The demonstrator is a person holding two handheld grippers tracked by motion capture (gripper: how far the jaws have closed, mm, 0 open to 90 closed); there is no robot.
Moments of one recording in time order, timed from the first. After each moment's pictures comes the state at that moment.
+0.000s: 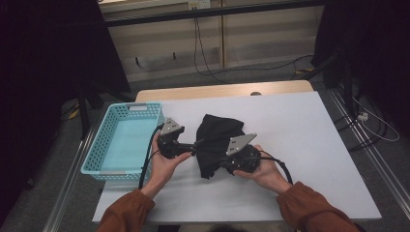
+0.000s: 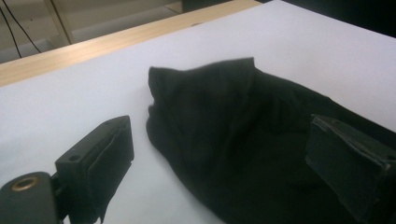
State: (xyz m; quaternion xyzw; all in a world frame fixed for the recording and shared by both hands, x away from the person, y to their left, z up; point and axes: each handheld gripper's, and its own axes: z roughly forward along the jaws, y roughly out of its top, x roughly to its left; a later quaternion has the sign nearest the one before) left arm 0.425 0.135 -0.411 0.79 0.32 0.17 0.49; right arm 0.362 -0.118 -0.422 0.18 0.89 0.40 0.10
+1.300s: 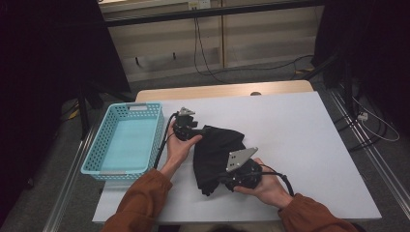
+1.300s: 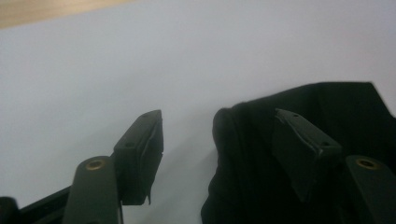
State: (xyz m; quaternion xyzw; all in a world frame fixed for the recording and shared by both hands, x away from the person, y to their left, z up) left arm 0.494 0.099 -0.445 0.81 0.39 0.11 0.43; right arm 0.322 -0.111 -0.421 0.16 0.90 0.41 0.07
